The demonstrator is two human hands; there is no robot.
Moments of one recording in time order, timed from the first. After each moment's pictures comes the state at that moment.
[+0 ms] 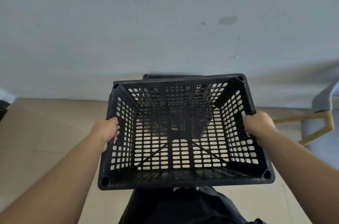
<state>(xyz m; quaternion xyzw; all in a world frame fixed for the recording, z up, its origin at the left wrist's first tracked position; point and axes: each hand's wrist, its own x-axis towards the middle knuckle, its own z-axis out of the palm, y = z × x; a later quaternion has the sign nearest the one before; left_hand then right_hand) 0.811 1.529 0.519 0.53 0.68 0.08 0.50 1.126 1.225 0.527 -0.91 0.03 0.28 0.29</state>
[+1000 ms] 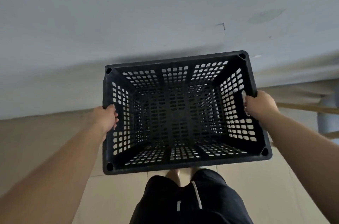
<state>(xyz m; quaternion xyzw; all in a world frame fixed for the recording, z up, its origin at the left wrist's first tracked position) 1.038 1.813 0.408 0.58 0.66 -0.05 0.48 1.306 1.468 0.435 -0.92 0.09 0.29 0.26</state>
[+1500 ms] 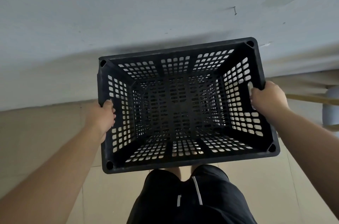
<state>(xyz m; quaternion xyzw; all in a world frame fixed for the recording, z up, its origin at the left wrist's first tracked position) 1.030 1.811 0.381 0.57 0.66 0.00 0.49 1.314 1.468 0.415 -0.95 0.04 0.25 0.20</state>
